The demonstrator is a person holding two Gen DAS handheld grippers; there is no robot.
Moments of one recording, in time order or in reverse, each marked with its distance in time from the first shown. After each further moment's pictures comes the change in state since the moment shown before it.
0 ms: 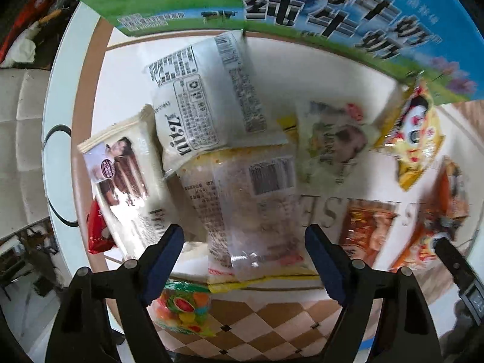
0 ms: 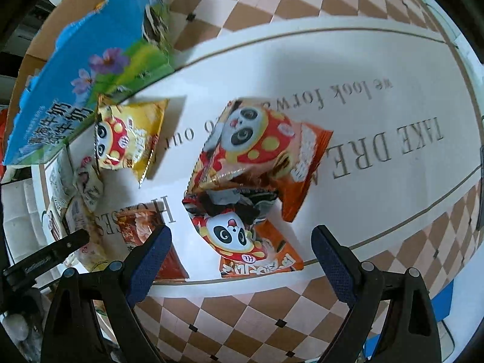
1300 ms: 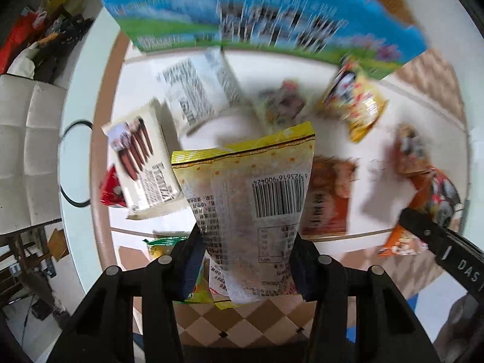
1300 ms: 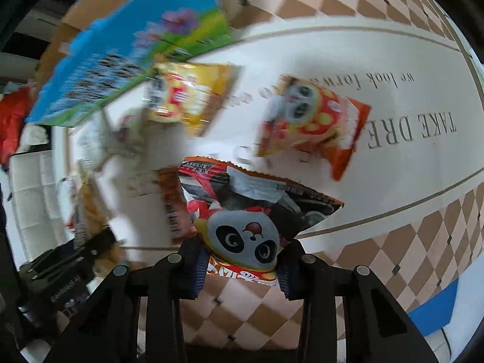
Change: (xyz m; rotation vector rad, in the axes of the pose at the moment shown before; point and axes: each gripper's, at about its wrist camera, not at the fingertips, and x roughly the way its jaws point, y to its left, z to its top) left arm -0.057 -0.009 -0.101 0.060 -0.151 -0.077; right arm -0.032 0.032 -0.069 -0.089 0.005 0.082
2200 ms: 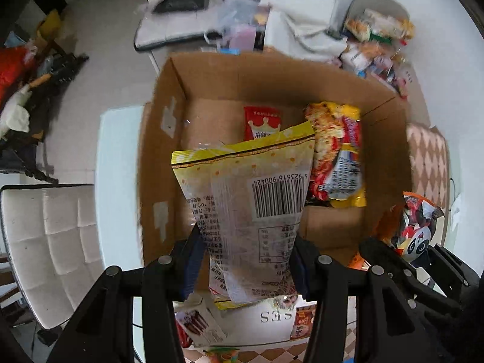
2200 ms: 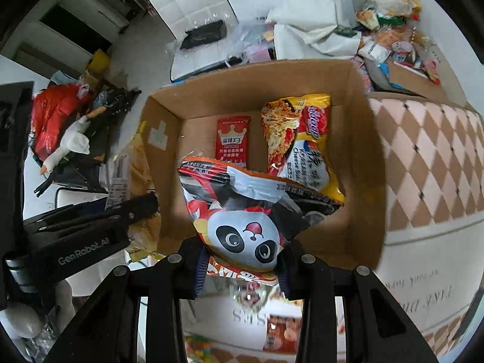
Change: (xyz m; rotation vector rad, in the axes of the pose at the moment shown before) left arm -0.073 0.045 0.286 0.028 -0.045 -0.024; right arm -0.078 0.173 0.230 -0.205 -0.163 0.102
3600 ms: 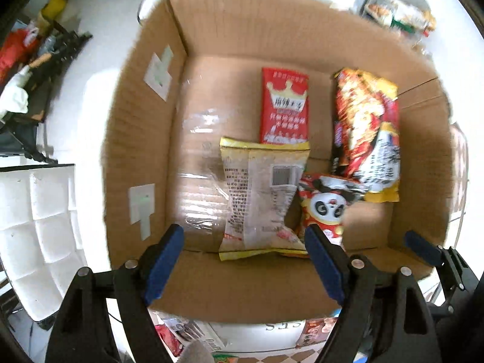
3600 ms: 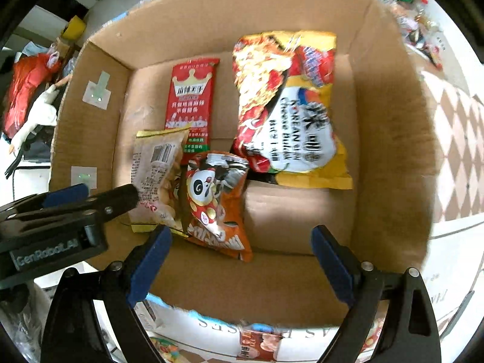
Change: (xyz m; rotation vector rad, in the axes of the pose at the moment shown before) left arm 0.046 0.011 -0.055 -0.051 0.026 0.033; right arm 0.109 -0.035 -0.019 -0.029 0.136 -0.134
